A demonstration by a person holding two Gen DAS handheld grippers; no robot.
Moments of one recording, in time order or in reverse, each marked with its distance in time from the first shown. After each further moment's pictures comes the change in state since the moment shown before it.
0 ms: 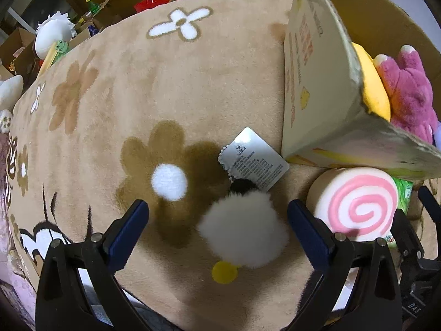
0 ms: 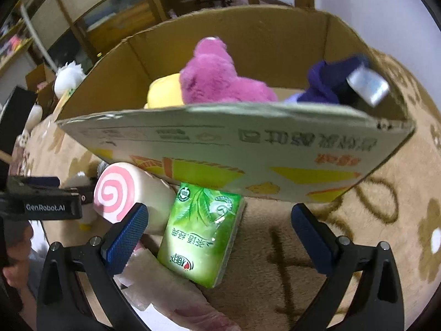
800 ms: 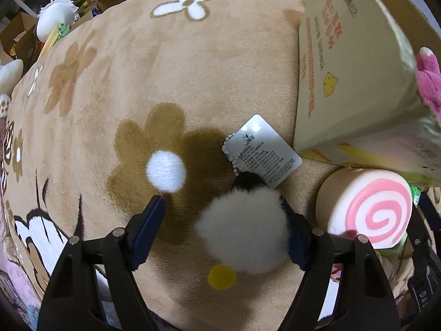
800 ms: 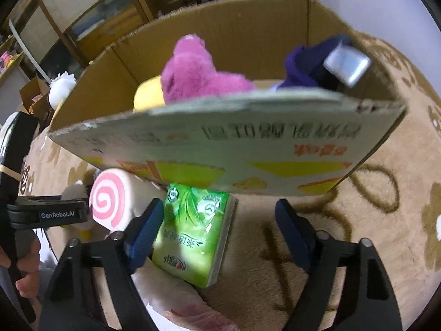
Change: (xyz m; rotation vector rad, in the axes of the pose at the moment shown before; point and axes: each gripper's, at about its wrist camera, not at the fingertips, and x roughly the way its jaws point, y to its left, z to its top) left arm 0.023 0.004 0.001 -0.056 0.065 0.000; right arm 0.000 -0.016 -0.001 0.060 0.026 0.006
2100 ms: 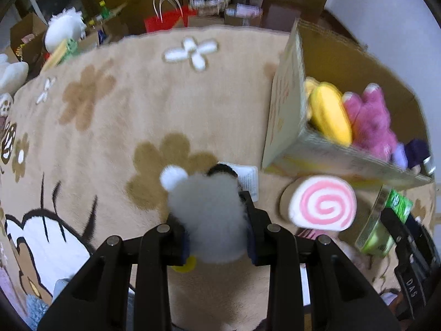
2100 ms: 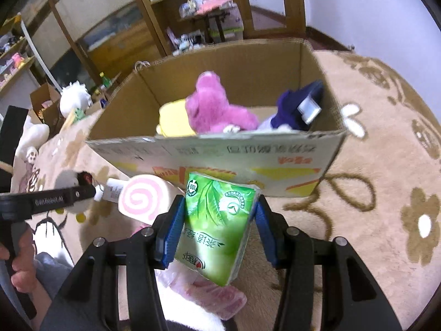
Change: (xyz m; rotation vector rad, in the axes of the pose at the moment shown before) left arm -0.074 0.035 -0.047 -0.035 -0.236 -0.124; right arm -0.062 0.016 -0.013 -0.027 -0.127 0.014
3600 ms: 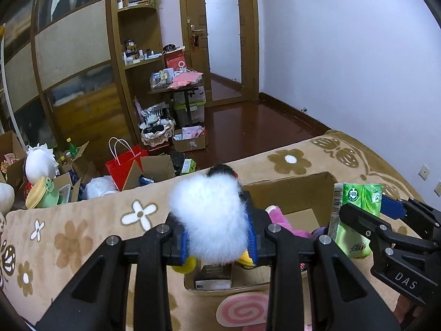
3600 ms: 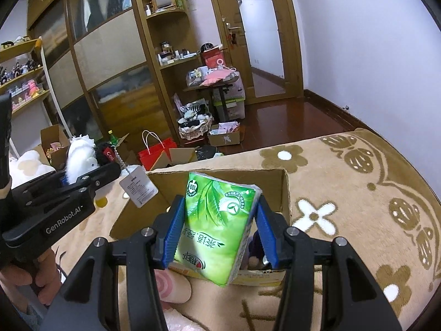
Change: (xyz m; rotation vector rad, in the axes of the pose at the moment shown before) left arm -0.091 -0.116 0.062 0.307 -0.588 -0.115; right arm -0.063 -0.005 0.071 -0.041 -0.330 -0.007
